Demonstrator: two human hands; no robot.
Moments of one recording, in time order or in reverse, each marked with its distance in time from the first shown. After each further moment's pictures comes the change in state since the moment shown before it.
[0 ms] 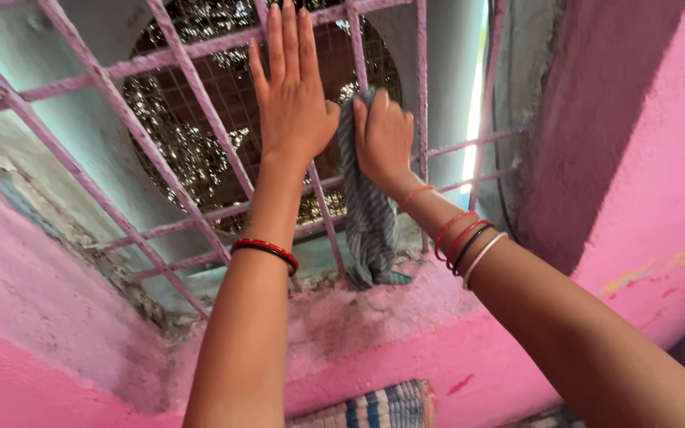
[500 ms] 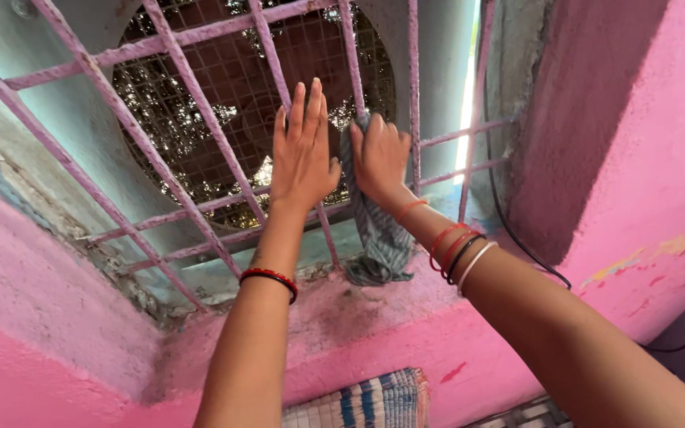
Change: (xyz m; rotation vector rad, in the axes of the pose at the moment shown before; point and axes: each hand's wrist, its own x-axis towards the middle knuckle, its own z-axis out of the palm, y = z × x) left_hand -0.072 0.018 0.006 0.075 -0.219 0.118; right_hand -0.041 0.007 0.002 -0.042 -0.006 0.014
